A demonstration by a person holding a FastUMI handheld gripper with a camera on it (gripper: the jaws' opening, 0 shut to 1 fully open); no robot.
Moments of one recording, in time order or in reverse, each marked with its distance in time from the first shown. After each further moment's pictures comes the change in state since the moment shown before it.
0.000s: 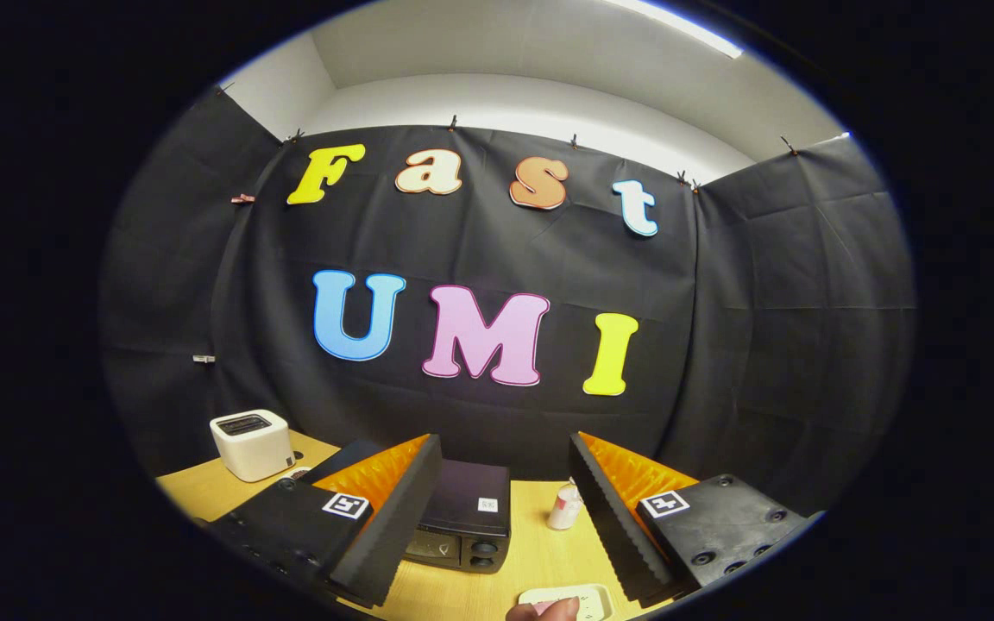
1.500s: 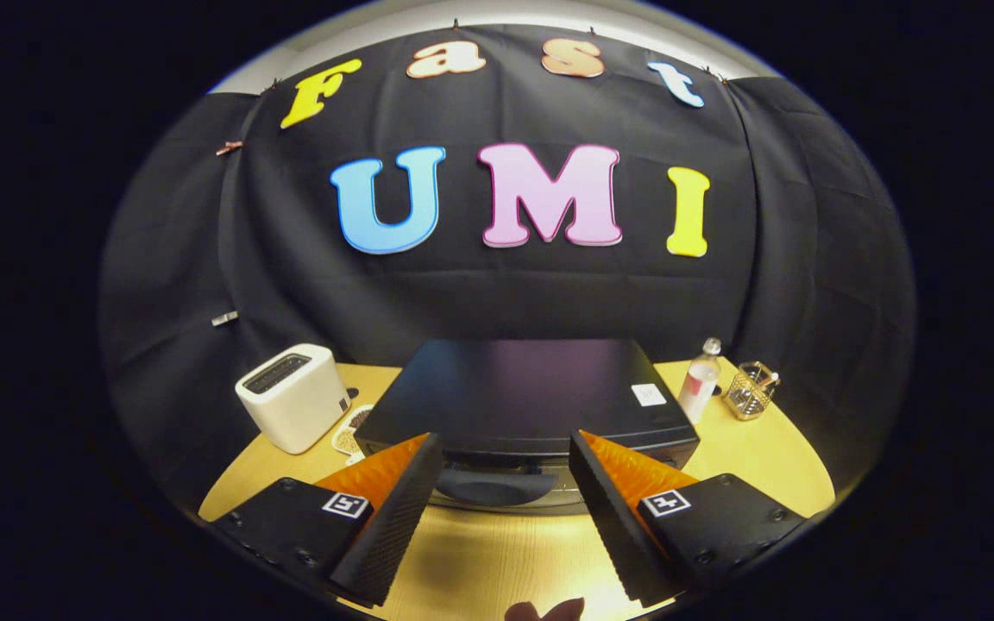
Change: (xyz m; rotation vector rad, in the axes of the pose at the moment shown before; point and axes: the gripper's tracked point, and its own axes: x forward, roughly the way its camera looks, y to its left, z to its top) arm 0.068 0.165 -0.183 0.140 0.451 0.089
